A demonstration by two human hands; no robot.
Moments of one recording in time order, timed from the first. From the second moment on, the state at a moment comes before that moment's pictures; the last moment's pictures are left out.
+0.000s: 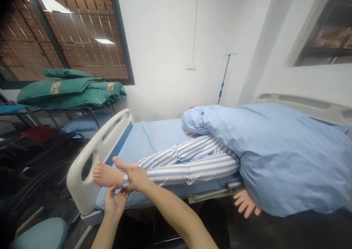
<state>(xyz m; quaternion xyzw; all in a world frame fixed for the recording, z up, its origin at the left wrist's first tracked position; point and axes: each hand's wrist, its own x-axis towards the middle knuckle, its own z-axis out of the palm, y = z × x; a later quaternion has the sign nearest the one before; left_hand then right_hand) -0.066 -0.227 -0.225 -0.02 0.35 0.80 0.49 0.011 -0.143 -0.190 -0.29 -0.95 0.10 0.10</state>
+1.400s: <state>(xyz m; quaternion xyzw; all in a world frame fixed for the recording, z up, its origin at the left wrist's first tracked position) -0.103 -0.176 -0.226 -0.03 0.30 0.78 0.55 -0.020 -0.101 -0.188 -0.35 -0.93 0.04 0.12</state>
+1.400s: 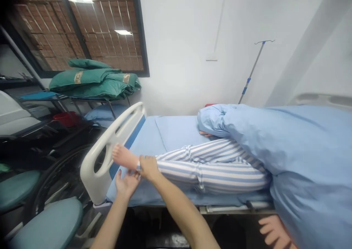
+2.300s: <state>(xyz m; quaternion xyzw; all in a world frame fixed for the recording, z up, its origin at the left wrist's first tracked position) -0.083 -0.192 -0.211 -0.01 0.27 0.83 0.49 0.008 -0.106 -0.144 -0.31 -0.94 0.06 0.11</state>
